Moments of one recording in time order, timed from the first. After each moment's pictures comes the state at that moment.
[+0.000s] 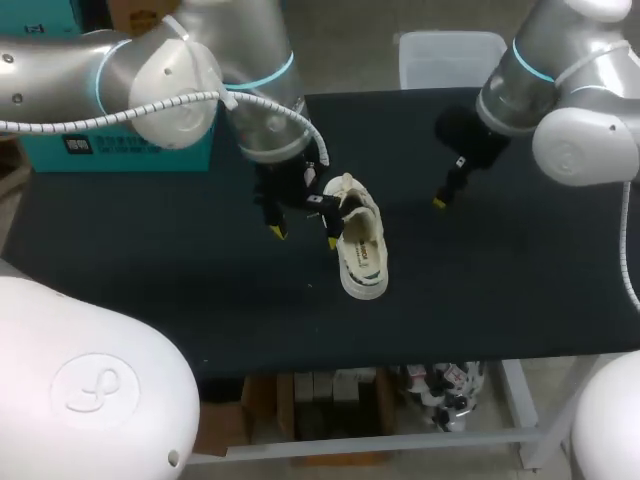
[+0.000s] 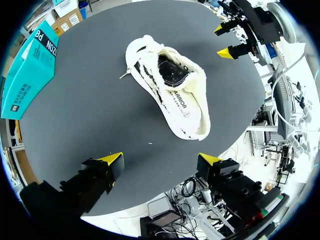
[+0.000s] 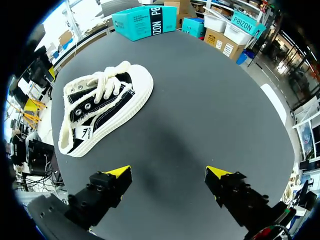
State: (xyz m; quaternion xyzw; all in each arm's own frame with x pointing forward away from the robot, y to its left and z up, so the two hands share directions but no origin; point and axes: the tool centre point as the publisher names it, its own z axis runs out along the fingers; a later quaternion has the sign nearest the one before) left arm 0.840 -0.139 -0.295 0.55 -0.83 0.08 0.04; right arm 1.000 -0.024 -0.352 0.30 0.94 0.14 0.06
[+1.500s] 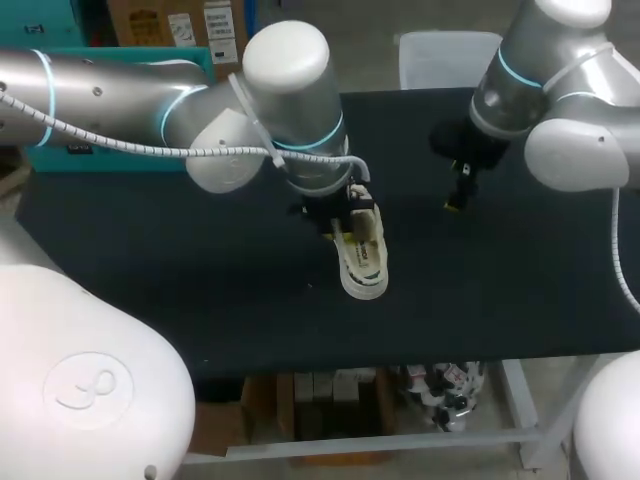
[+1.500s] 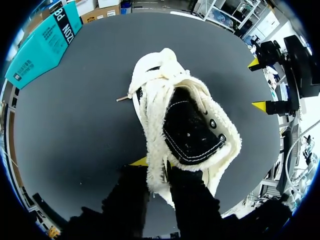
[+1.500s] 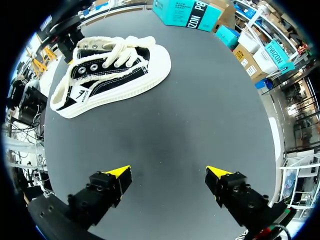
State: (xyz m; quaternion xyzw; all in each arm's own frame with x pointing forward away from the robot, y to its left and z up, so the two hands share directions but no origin) left arm 0.908 -0.189 -0.361 0.68 -0.72 0.14 -0.03; right arm 1.020 -0.035 -0.362 0.13 0.98 0.09 0.10
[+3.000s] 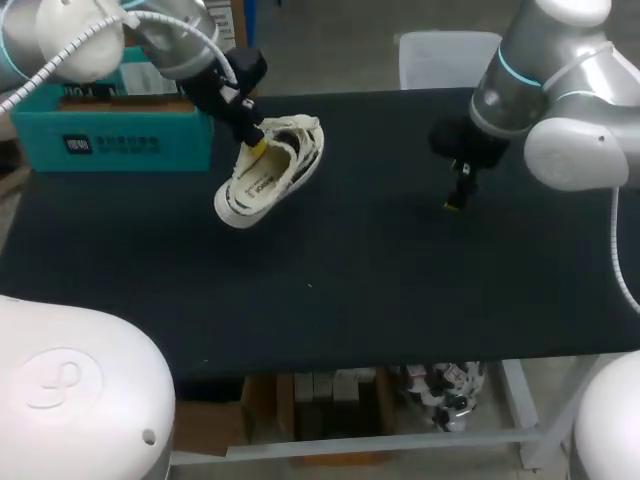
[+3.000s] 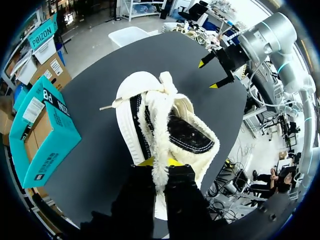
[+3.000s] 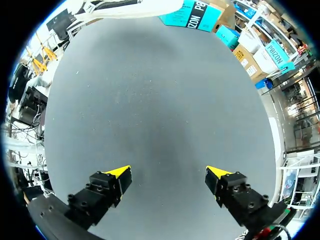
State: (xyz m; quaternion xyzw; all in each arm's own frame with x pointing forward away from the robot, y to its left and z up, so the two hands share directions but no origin) left arm 0.962 -0.049 -0.207 0.39 -0.90 0.20 0.02; right arm 1.020 -0.035 -0.362 0.13 0.98 0.09 0.10
